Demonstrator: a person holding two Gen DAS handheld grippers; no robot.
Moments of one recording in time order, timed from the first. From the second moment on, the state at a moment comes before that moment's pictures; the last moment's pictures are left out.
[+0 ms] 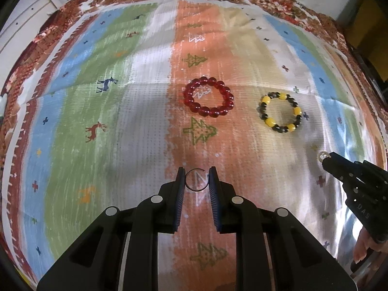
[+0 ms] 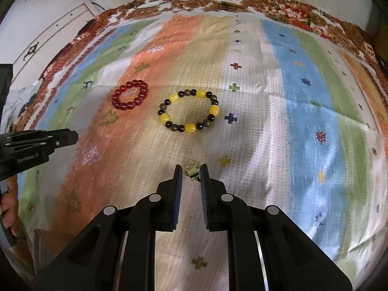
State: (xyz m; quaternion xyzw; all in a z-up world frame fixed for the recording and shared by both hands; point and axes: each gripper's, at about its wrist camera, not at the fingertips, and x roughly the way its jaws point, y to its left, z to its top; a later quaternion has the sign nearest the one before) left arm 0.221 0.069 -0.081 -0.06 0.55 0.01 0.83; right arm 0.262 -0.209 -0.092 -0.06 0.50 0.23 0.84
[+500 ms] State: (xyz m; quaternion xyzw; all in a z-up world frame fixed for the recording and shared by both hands) left arm 0.169 0.048 -0.049 -0.03 0.51 0.01 0.86; right arm 0.215 -0.215 -0.068 -0.08 0.46 0.24 0.85
